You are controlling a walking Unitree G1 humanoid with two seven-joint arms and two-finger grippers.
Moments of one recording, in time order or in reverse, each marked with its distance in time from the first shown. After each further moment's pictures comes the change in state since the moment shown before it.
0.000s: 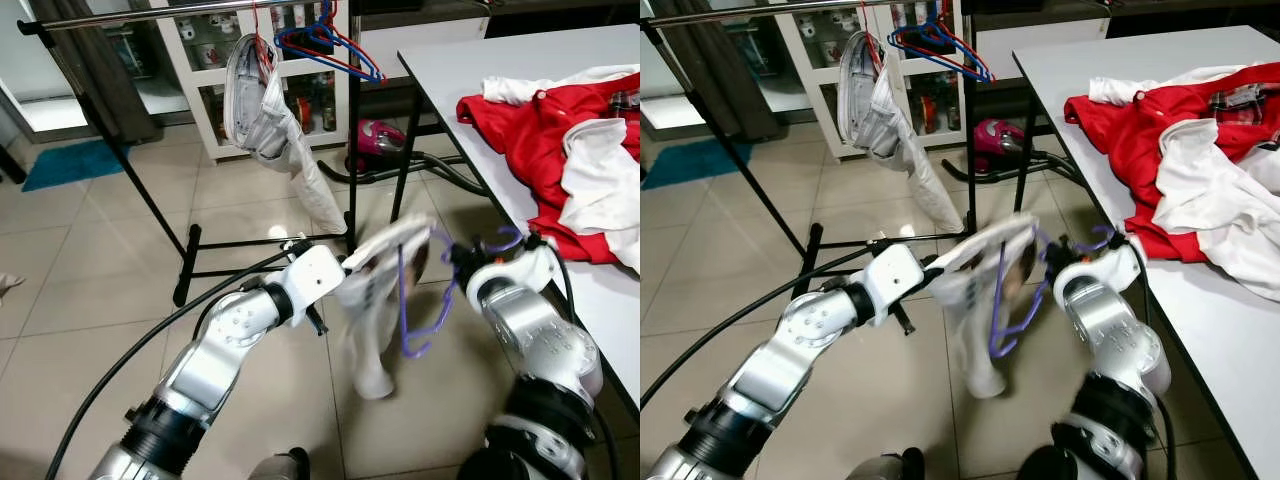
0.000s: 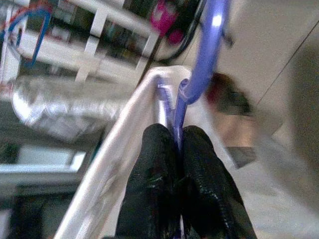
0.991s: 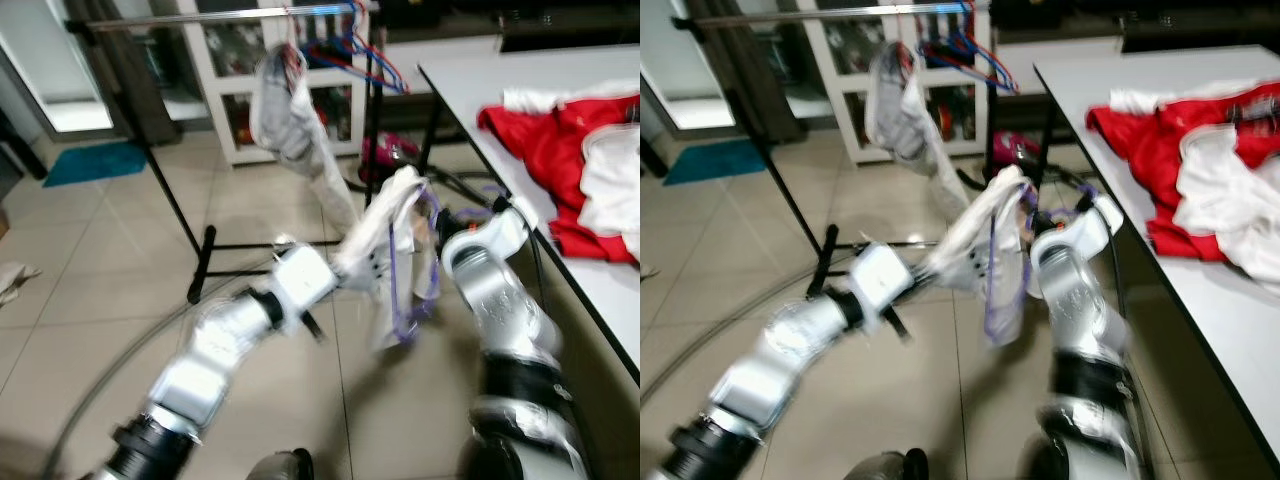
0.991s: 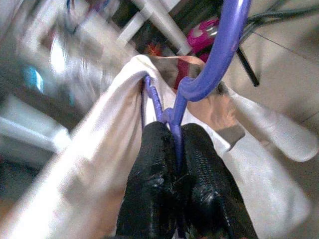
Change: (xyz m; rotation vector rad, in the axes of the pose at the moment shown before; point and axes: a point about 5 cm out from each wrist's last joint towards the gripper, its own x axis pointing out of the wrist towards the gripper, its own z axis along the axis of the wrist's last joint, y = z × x) left arm -0.015 0.020 0.002 -0.026 0.010 0.097; right arm 0.009 0.022 -0.016 -0.415 -0.012 0.102
